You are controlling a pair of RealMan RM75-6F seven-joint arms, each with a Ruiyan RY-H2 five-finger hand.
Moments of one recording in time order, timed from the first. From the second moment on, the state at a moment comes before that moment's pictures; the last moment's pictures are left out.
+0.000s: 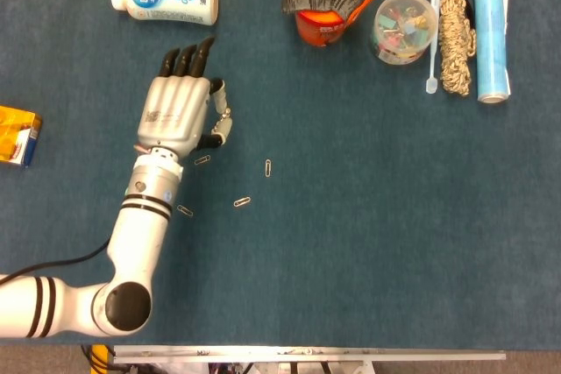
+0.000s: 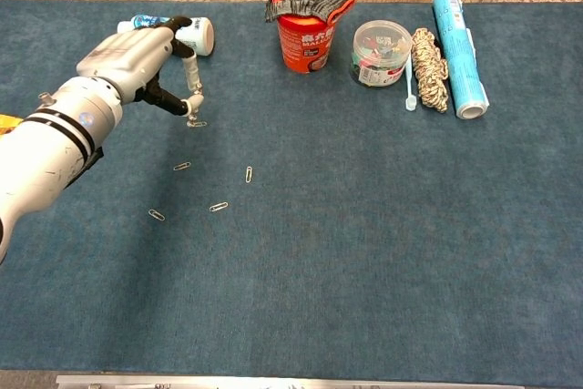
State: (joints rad) left arm -0.76 -1.56 -0.21 -1.88 0.68 1.34 0.72; right arm 0.06 -1.00 0.08 -1.77 -1.34 1.40 -0.03
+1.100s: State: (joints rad) left arm -0.68 -1.61 -0.13 -1.79 0.72 1.27 0.62; right arm 0.06 -1.00 0.08 -1.77 -1.33 1.39 -0.04
